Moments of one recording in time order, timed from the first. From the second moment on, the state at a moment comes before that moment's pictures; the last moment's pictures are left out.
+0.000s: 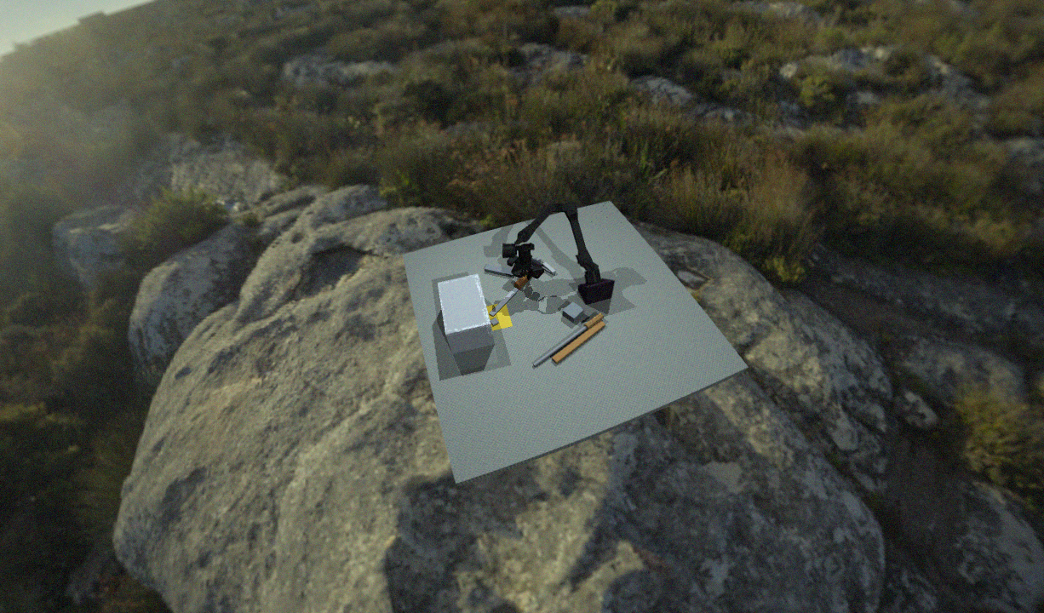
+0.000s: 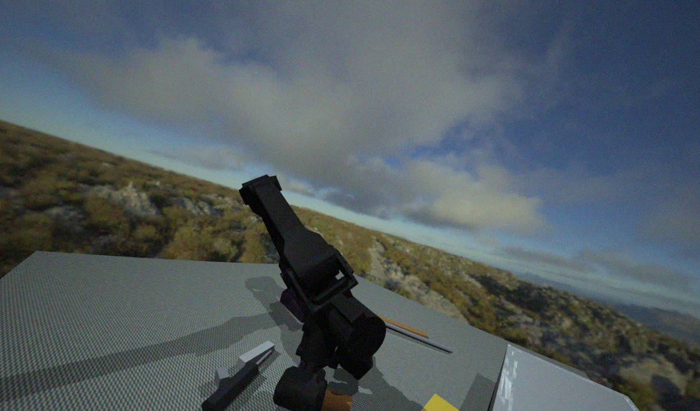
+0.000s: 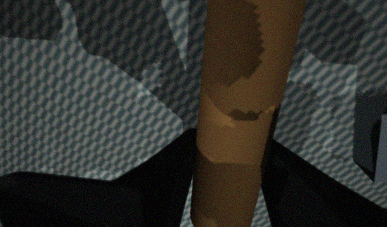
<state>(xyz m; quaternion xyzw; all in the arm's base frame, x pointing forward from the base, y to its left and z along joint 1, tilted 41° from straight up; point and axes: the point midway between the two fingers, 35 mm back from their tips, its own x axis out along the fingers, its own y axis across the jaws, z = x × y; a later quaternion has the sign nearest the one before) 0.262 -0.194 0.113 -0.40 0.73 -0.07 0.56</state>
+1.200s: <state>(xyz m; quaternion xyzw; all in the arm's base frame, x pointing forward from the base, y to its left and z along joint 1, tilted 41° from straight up) 0.227 -0.208 0.131 -0.40 0.73 -0.07 0.55</state>
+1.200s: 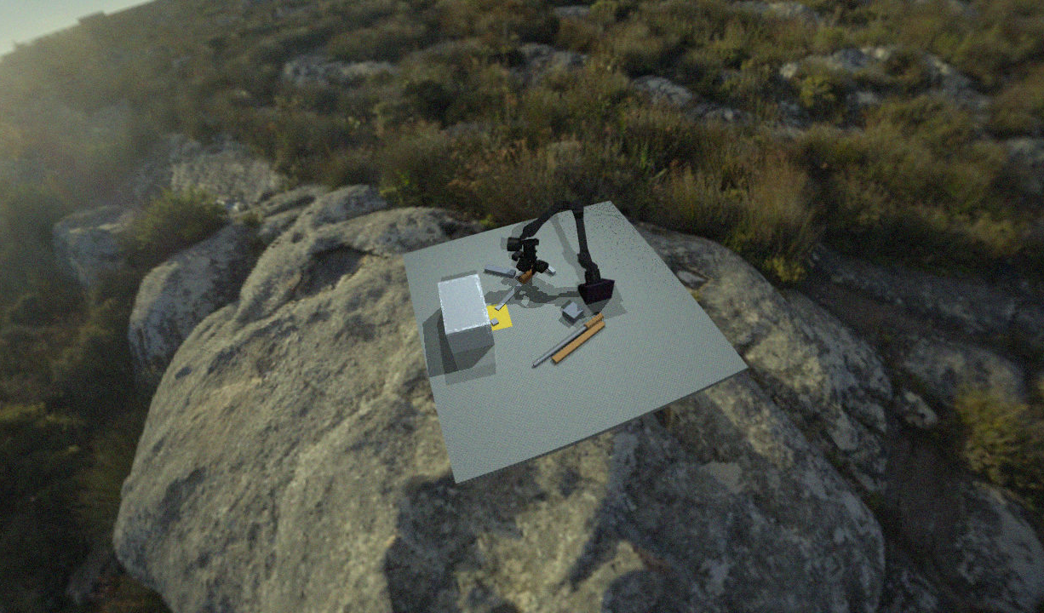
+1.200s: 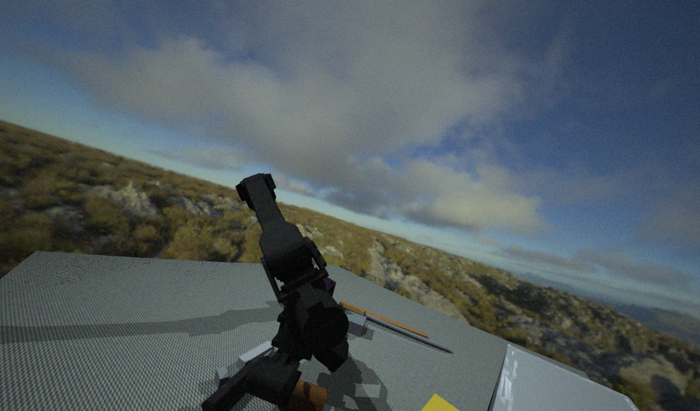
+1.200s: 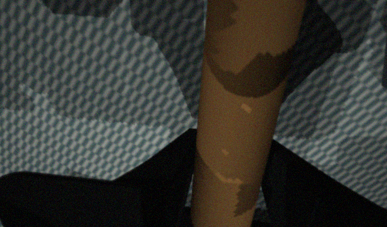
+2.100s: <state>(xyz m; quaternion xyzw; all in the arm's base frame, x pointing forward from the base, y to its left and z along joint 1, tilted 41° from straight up) 0.209 -0.223 0.145 -0.40 0.73 -0.06 0.55</state>
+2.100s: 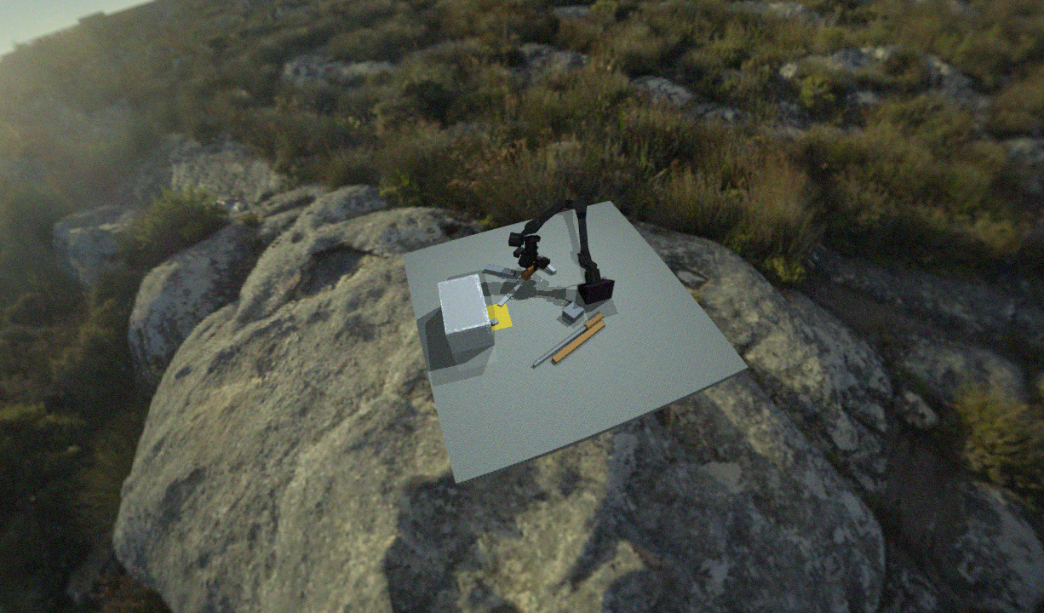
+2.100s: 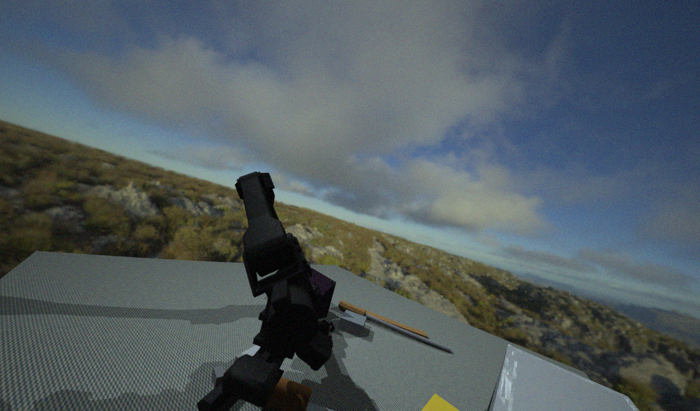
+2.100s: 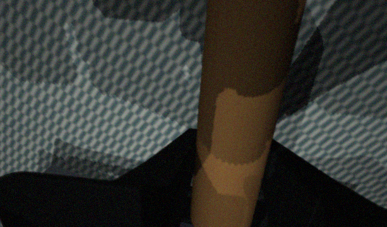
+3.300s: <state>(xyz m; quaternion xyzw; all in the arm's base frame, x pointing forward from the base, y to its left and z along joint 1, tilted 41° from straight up) 0.232 -0.219 0.140 -0.40 0.73 -0.06 0.55</state>
